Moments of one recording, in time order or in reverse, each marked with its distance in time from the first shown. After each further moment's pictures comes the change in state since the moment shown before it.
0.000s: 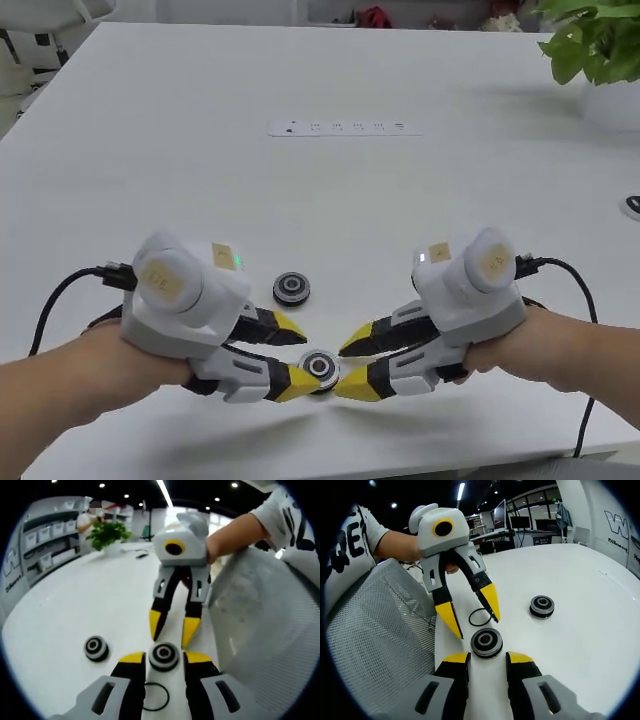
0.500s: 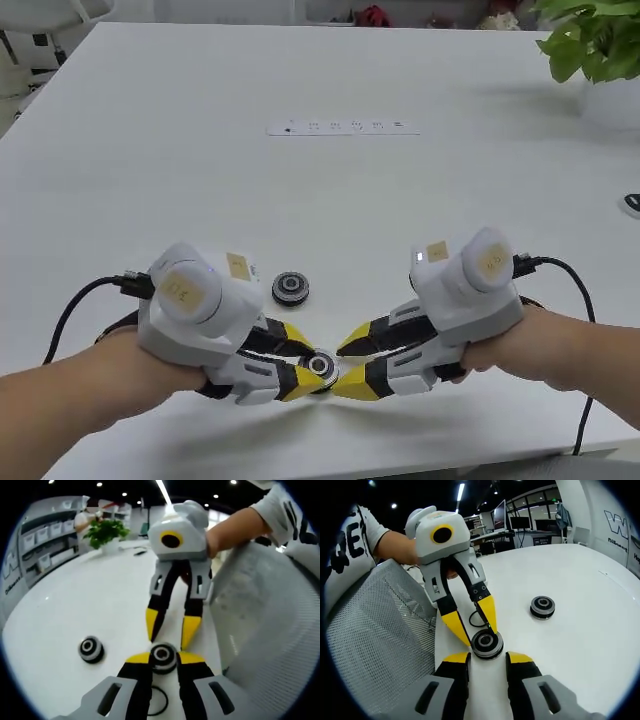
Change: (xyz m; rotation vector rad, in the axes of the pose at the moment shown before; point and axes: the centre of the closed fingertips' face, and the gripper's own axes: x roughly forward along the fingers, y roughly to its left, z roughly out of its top) left arm 0.011 -0.003 -0.004 0.018 0.022 0.006; right arm 0.001 0.002 0.001 0.002 -0.006 0.002
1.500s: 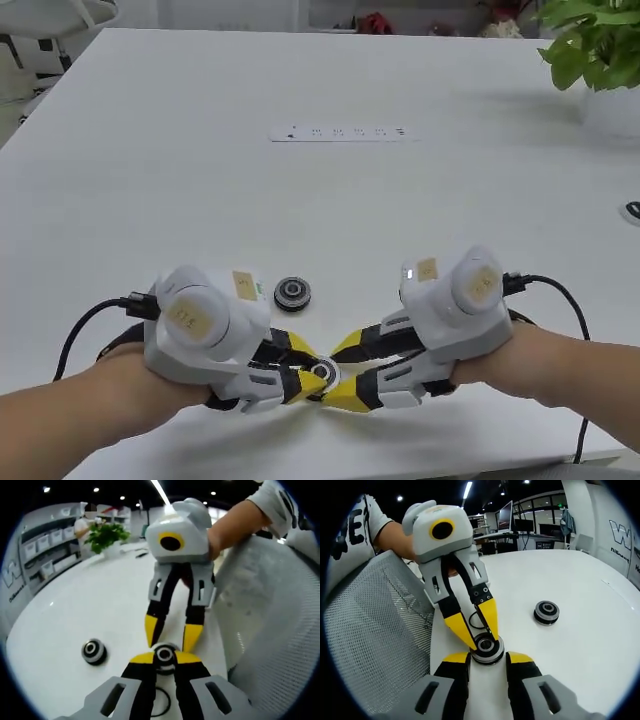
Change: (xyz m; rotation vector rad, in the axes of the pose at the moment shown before) left arm 0.002 0.002 0.000 0.051 -0.009 0.054; right arm 0.011 0.000 0.000 -0.078 0.001 -0.024
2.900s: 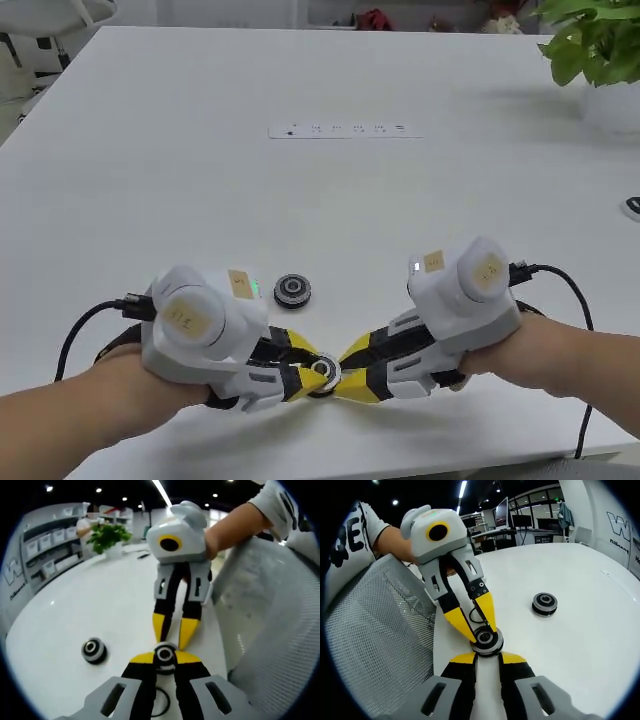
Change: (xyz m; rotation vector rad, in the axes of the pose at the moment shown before) left arm 0.000 0.001 0.000 -0.017 -0.018 0.007; right arm -0.007 -0.001 -0.008 0.060 0.025 0.025
